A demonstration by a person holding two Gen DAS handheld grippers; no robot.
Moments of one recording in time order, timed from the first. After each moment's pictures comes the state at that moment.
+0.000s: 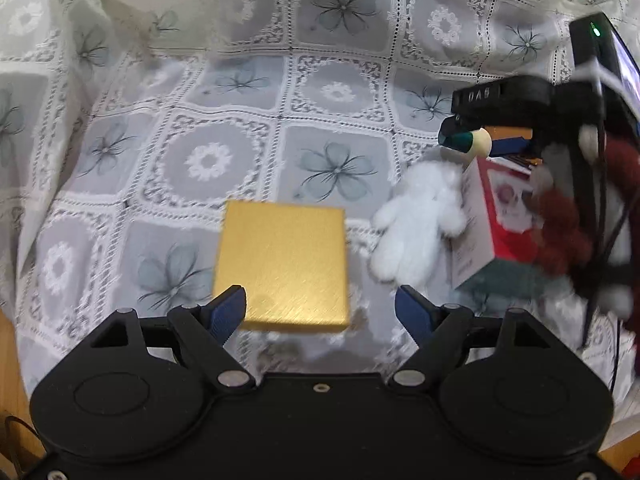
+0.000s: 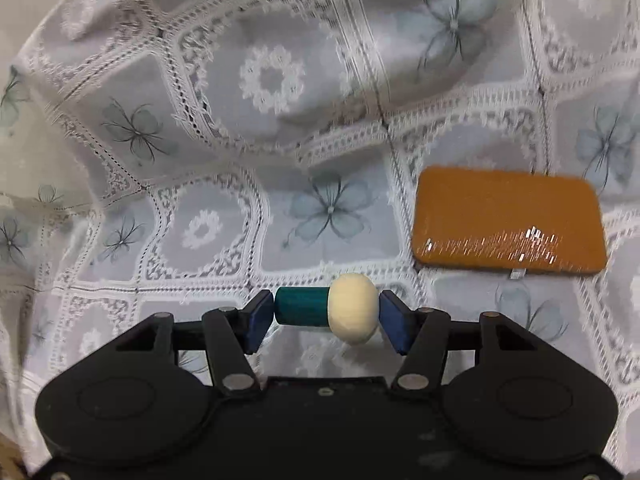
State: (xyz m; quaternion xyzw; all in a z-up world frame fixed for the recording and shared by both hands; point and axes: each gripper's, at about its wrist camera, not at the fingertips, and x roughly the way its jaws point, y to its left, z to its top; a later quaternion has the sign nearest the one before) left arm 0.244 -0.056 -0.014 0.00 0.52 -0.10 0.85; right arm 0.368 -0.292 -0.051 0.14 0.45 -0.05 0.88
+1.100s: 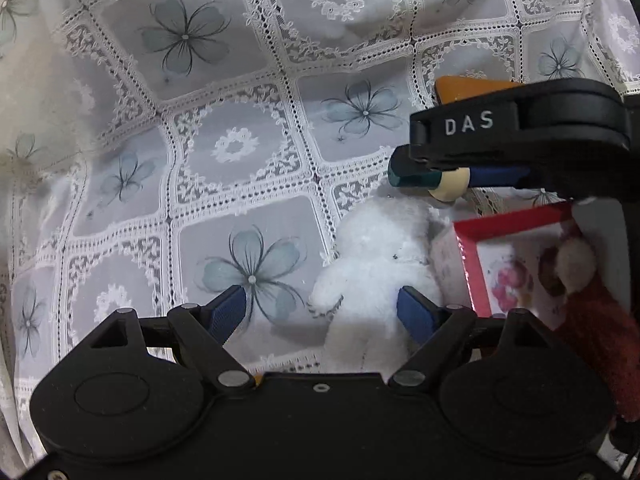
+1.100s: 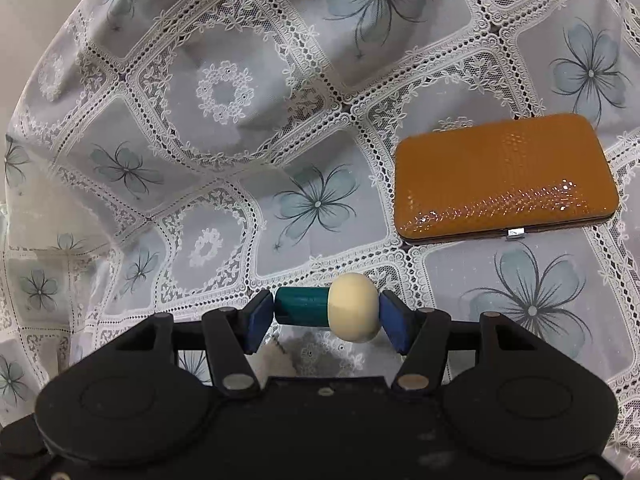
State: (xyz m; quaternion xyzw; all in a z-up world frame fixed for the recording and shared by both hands) left arm 0.330 -0.154 -0.049 0.15 0.51 -0.18 0.83; right arm 0.355 -0.326 -0.069 0.26 0.44 -0.03 0.86
